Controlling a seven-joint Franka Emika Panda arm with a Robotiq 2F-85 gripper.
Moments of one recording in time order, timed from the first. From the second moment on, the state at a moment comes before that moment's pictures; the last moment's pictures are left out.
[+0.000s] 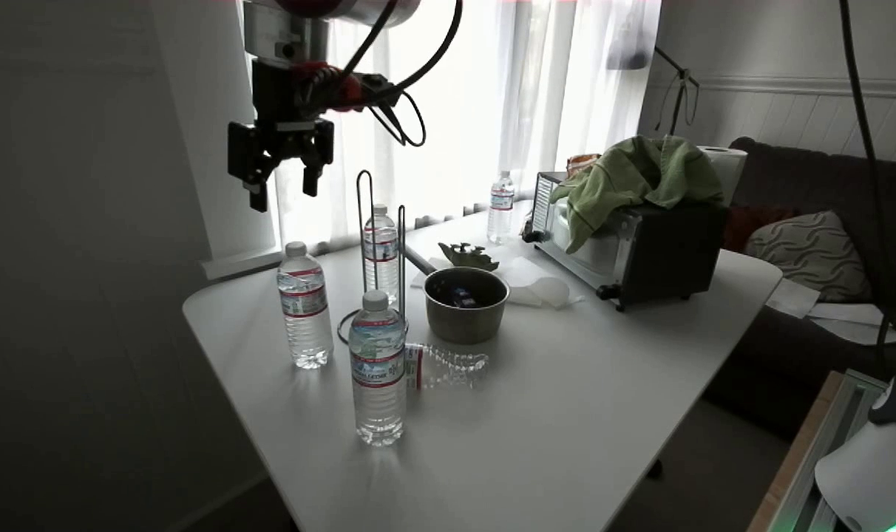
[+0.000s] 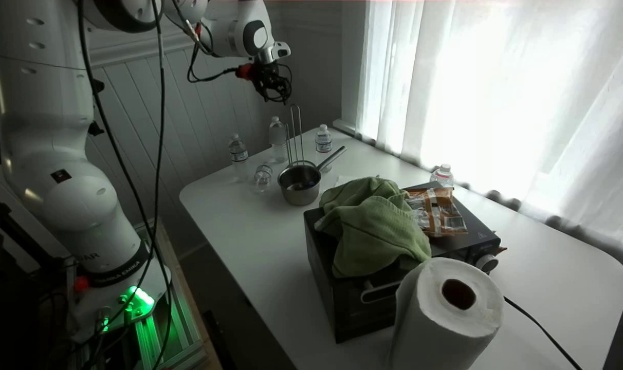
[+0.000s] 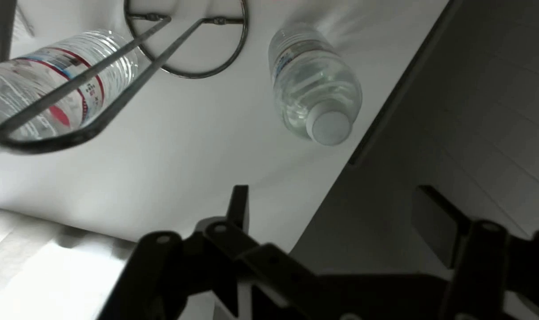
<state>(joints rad) 0.32 0.41 0.20 -1.72 -0.14 2.35 0.14</state>
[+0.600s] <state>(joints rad) 0.32 0.11 0.20 -1.76 -0.12 1.93 0.38</state>
